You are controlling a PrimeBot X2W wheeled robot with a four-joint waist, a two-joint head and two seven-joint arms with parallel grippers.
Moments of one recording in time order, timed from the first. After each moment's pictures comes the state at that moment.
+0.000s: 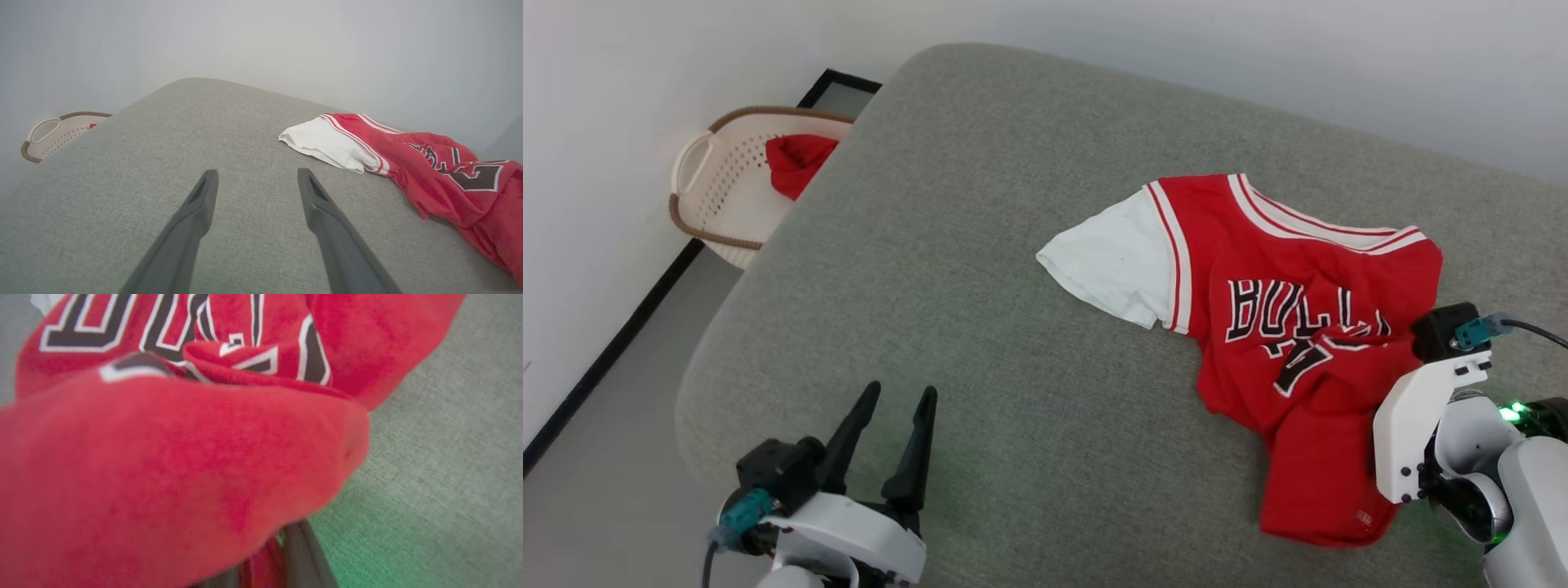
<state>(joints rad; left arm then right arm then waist) -0.17 0.24 -0.27 0.28 -0.51 -0.11 -0.26 -0.40 -0.31 0.20 0.39 0.38 0.13 0.60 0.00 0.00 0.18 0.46</state>
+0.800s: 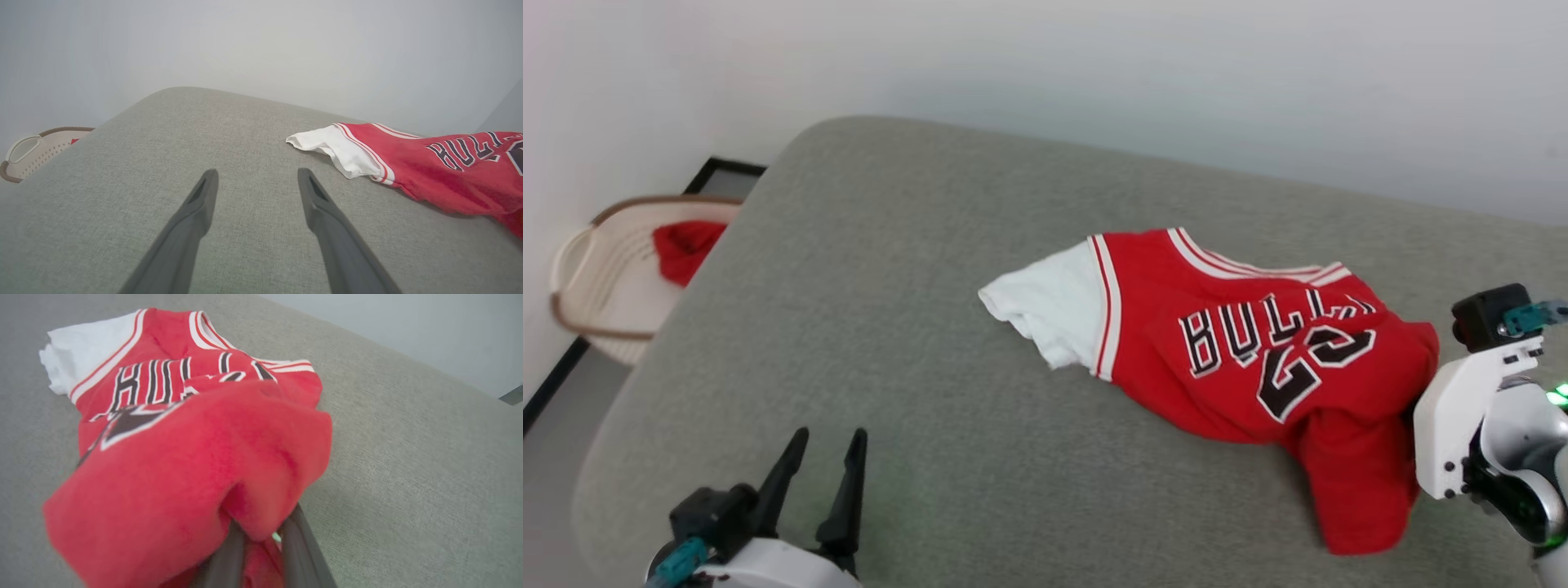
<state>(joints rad) -0.07 0.29 -0.16 0.27 -0.48 -0.11 -0.26 -0.36 -0.39 0.17 0.21 0.42 0.13 0.64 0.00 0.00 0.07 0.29</state>
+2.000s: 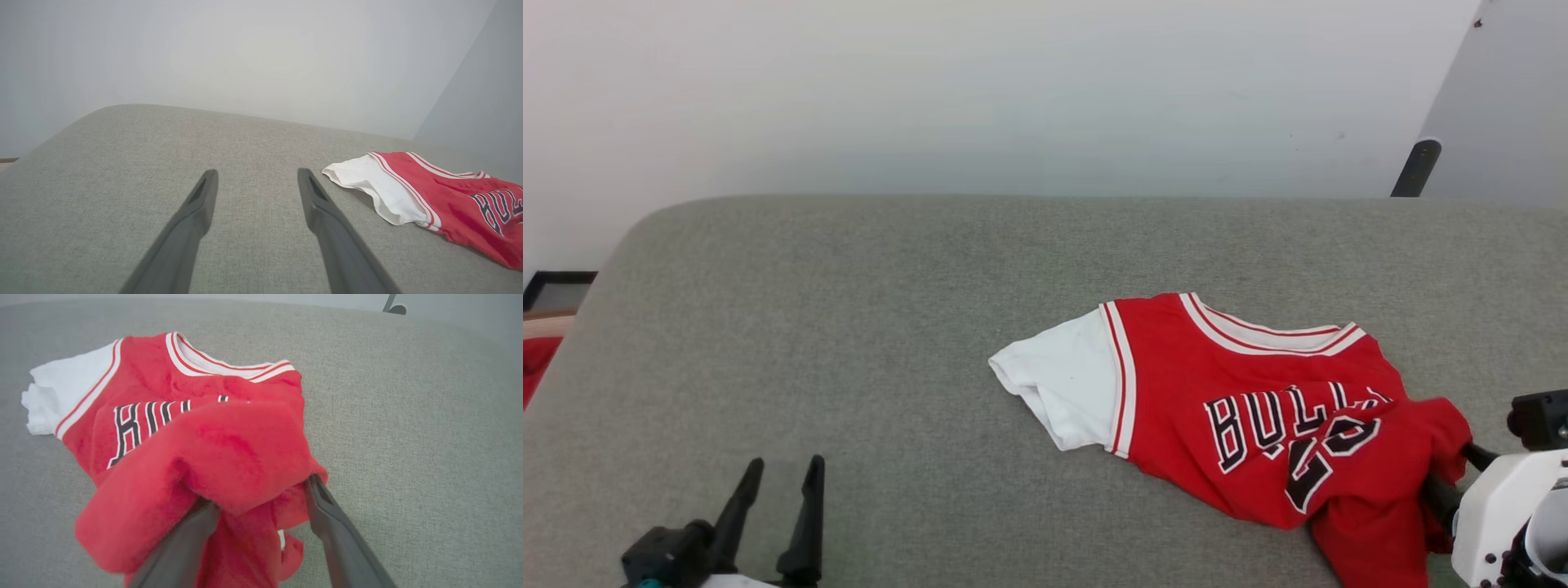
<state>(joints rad) 0.04 0.31 -0.10 0.17 -0.49 -0.06 -0.26 -0.11 -0.40 0.07 0.13 0.47 0.13 0.49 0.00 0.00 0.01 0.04</state>
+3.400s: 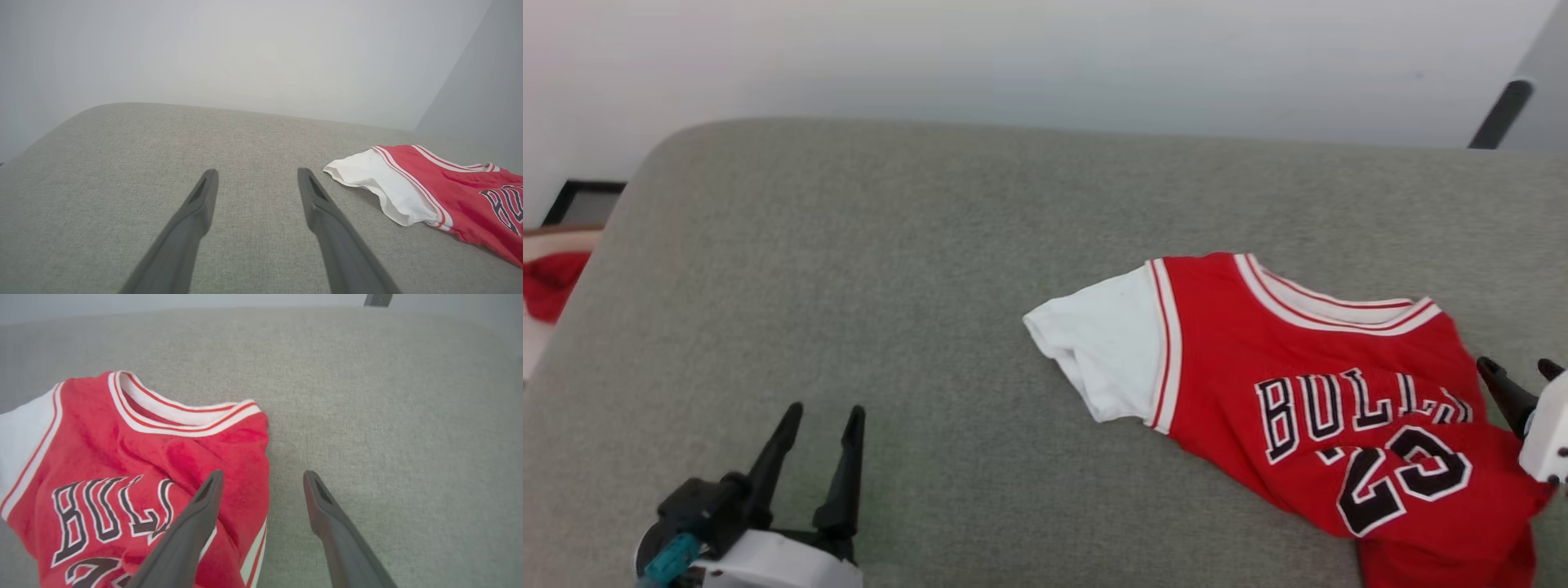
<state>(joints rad) -0.04 0.31 -0.15 0.14 -0.46 -0.08 -0.26 -0.30 -0.39 -0.10 0.21 0.45 0.13 0.61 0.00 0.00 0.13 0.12</state>
